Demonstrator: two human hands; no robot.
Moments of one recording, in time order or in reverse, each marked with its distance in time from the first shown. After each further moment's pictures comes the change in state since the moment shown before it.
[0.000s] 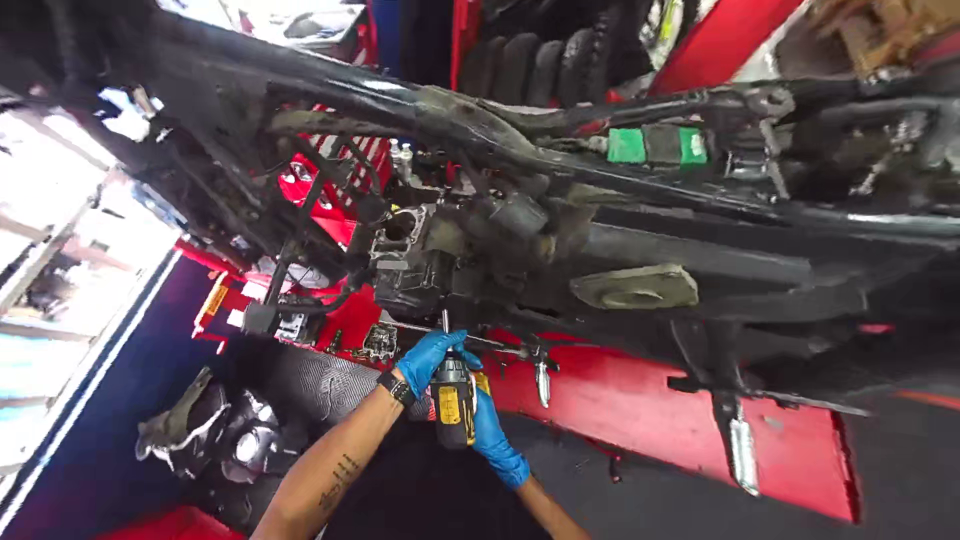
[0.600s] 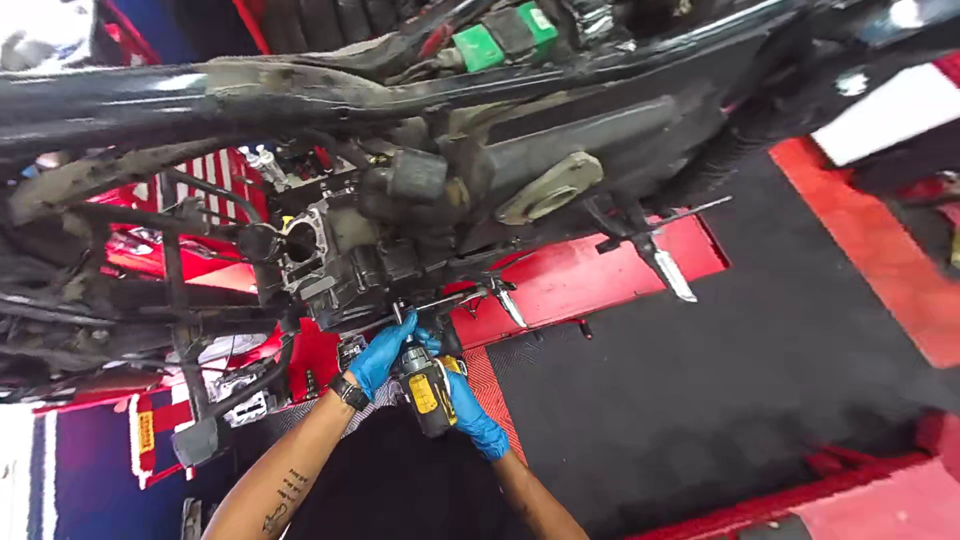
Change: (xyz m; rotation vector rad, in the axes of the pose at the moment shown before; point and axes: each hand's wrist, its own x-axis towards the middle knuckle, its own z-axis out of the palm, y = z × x) left_hand 0.027 0.008 -0.063 0.373 -0.321 -0.130; right_hand -0.012 -0.011 0.077 0.108 0.273 0.099
